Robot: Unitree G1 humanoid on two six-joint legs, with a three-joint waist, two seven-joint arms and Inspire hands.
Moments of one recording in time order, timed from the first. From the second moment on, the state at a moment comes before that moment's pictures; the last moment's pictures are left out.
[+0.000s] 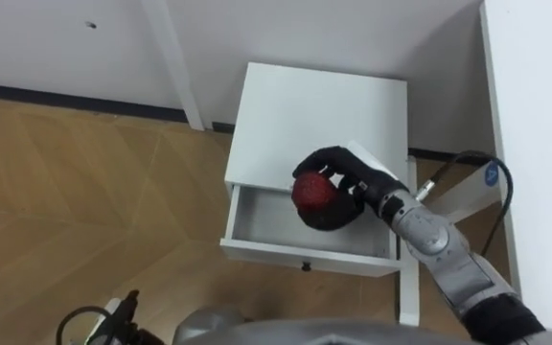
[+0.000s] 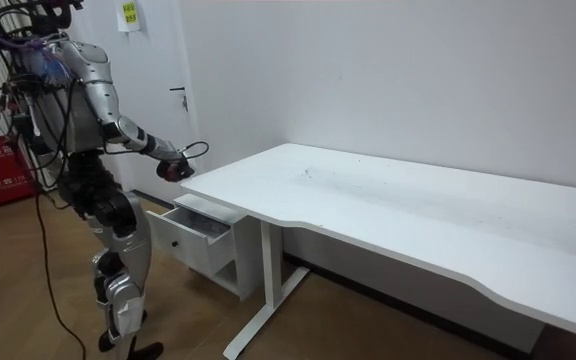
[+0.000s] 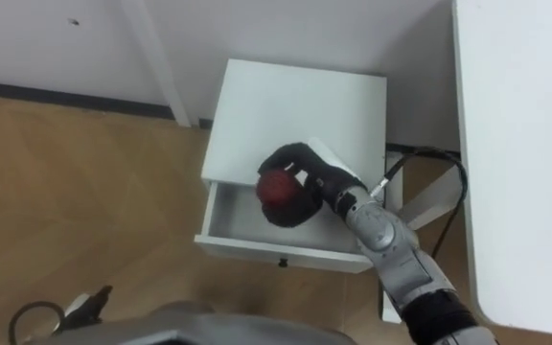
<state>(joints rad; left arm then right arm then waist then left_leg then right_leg) 0.20 0.25 -0.02 1.01 0.43 -0.02 0.05 0.04 -0.33 0.37 0.35 -0.32 -0.09 0.16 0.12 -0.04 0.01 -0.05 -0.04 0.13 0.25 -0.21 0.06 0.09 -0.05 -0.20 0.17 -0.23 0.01</state>
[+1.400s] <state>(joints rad) 0.22 0.23 0.01 1.06 0.42 -0.02 0.13 0.19 -0.32 0.02 1.04 -0.25 -0.11 -0.16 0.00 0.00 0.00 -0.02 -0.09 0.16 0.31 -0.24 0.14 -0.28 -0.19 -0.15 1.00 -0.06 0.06</state>
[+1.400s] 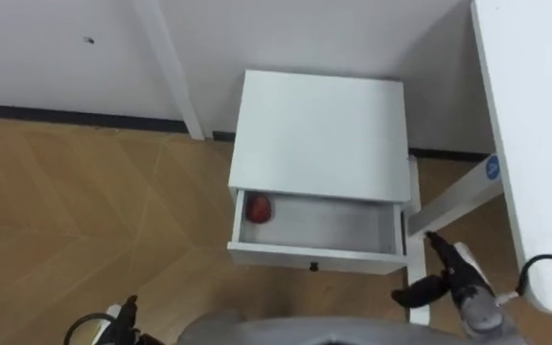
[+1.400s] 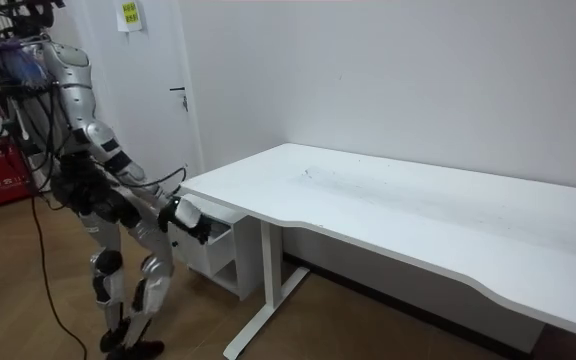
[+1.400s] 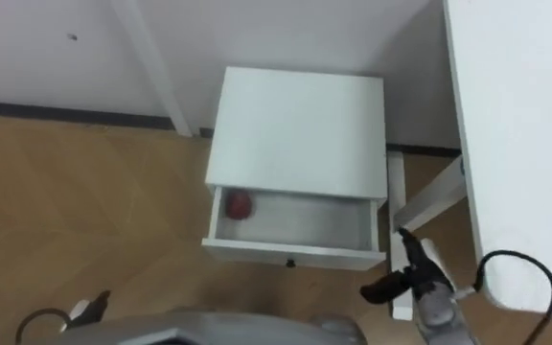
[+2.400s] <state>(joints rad) 0.20 0.25 0.06 1.10 0.30 0.04 0.19 0.14 -0.27 -0.01 1.24 0.00 -0.10 -0.12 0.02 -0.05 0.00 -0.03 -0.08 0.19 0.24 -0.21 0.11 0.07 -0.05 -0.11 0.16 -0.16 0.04</state>
